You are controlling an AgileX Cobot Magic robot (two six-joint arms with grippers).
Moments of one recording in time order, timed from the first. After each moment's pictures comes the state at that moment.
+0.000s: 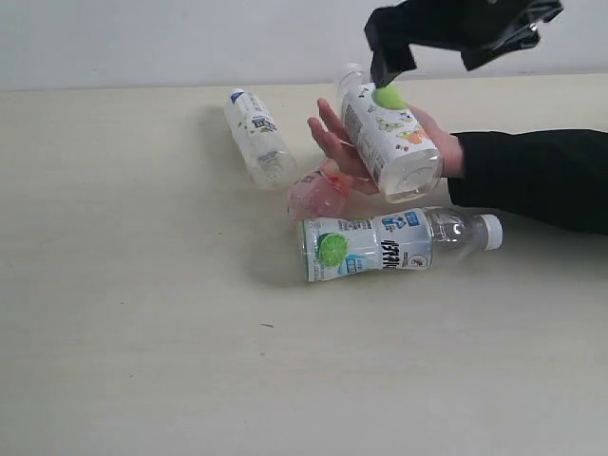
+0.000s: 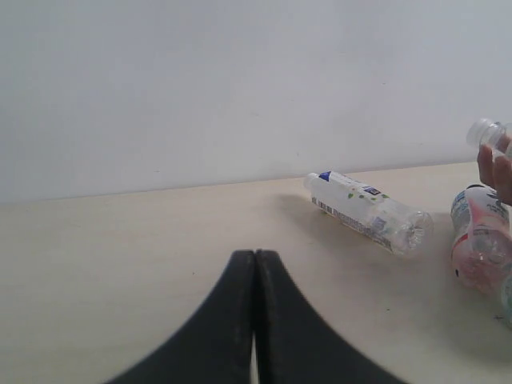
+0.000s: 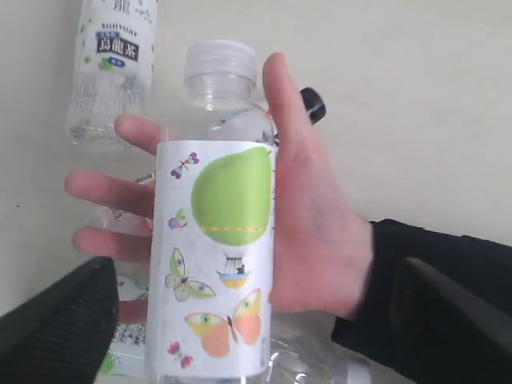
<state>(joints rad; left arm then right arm) -0.09 0.01 0.00 0.06 0.15 -0.03 0.41 1.64 -1.40 -0.03 0.85 0.12</state>
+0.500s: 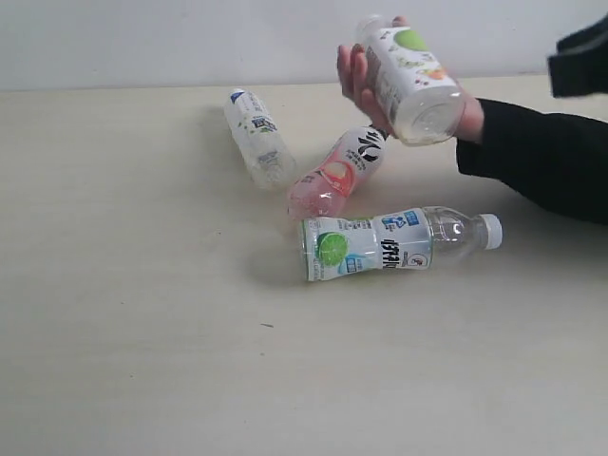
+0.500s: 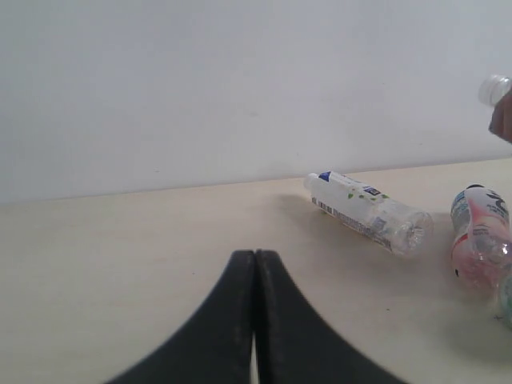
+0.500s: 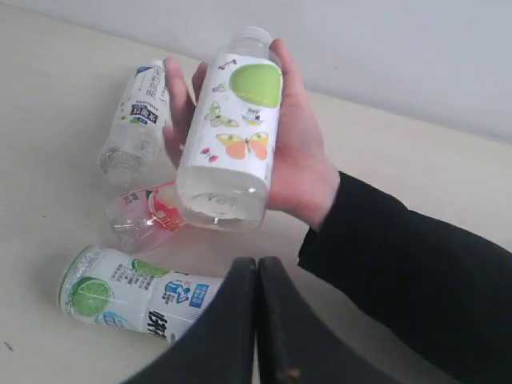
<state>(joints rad) -0.09 0.01 0.00 0.06 0.15 -0.03 0.41 0.90 -0.78 -0.11 0.54 0.10</state>
